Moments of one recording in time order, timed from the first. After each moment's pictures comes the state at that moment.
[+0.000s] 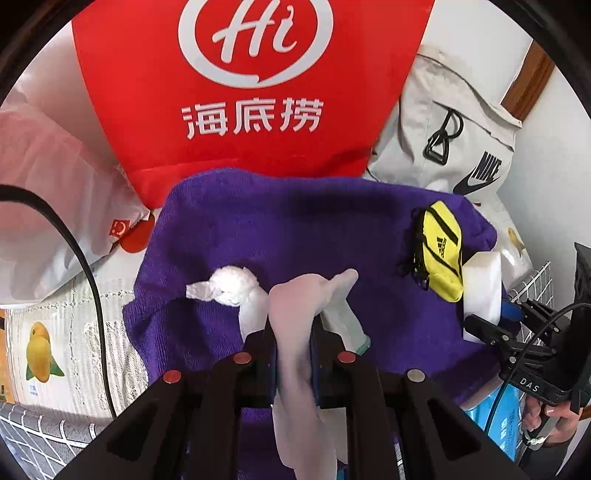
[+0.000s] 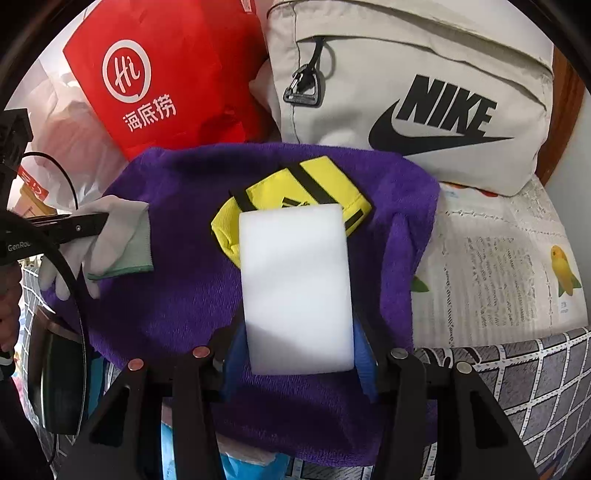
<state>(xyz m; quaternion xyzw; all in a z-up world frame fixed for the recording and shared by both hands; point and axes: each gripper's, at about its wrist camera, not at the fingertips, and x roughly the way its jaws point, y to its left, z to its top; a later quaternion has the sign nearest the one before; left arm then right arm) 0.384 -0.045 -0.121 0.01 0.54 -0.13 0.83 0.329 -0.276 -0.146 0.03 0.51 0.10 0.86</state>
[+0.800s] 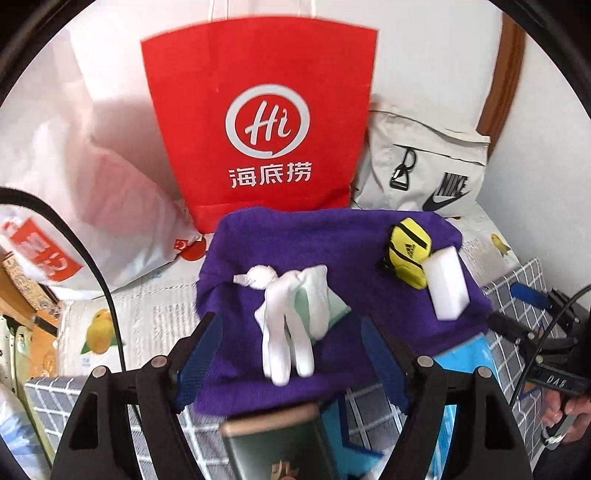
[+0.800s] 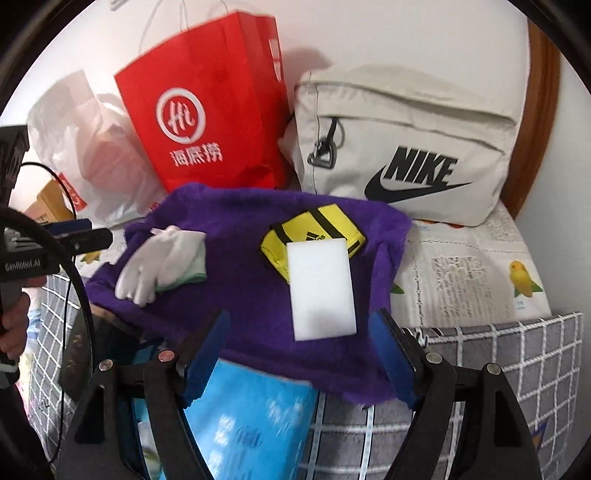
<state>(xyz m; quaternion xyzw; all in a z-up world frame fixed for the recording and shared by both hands) 0.296 -0.031 -0.045 0.04 0.45 -0.10 0.88 0.264 -0.270 -0.075 0.02 0.44 0.09 0.90</state>
